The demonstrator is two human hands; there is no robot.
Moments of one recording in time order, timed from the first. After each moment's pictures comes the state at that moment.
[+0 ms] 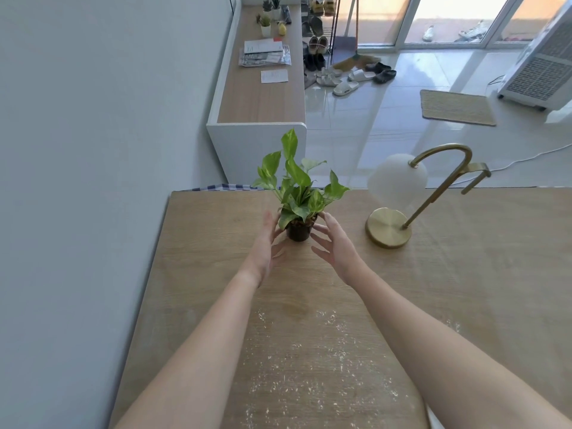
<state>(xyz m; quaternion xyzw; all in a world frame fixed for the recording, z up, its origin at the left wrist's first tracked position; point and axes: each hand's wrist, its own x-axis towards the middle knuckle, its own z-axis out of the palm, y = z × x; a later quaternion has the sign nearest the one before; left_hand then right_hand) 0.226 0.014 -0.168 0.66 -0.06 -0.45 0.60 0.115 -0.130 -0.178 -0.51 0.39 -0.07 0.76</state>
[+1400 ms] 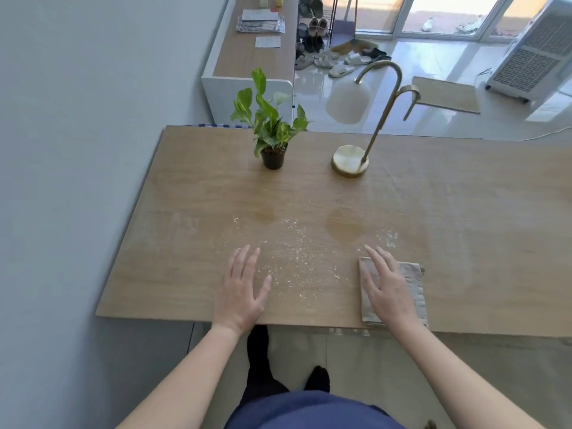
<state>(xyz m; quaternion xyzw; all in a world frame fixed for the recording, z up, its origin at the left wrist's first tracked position) -0.041 0.204 -0.243 0.91 -0.34 -0.09 0.22 -0.244 -0.069 -0.220 -0.86 0.38 -0.06 0.33</state>
